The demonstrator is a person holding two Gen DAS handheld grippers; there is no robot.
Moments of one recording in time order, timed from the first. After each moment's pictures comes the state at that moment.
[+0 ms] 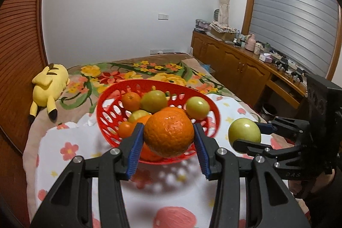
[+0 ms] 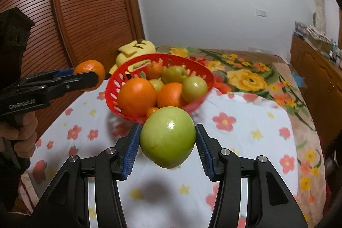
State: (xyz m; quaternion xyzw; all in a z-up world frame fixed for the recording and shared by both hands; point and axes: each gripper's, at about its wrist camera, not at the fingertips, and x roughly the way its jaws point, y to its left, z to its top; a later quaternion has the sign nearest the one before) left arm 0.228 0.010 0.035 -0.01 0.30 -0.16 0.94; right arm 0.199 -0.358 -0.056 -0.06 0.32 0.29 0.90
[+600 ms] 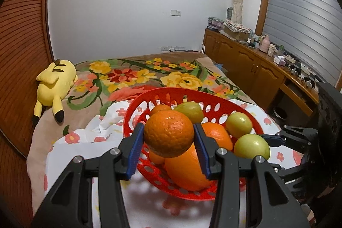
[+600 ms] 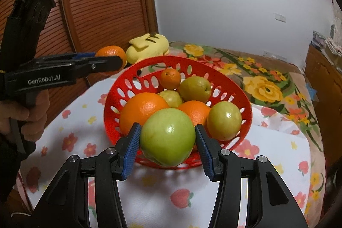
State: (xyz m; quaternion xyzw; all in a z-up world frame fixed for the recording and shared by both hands) left arm 0.301 0.045 0.022 -0.02 0.32 -0.13 0.94; right arm 0.251 -0.303 -0.069 -0.09 0.33 0.33 0.88
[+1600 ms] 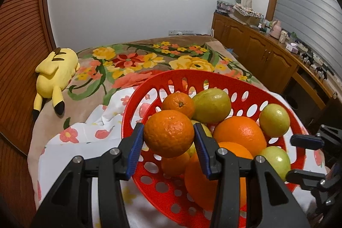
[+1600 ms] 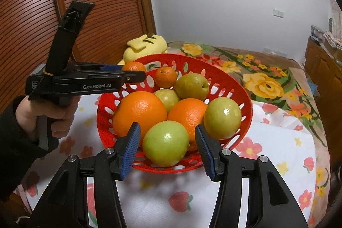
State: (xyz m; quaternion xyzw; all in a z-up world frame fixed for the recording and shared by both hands) left arm 0.356 0.041 -0.024 0.00 0.37 -0.11 0.92; right arm 0.253 -0.311 -0.074 -0.08 0.33 0.32 0.88
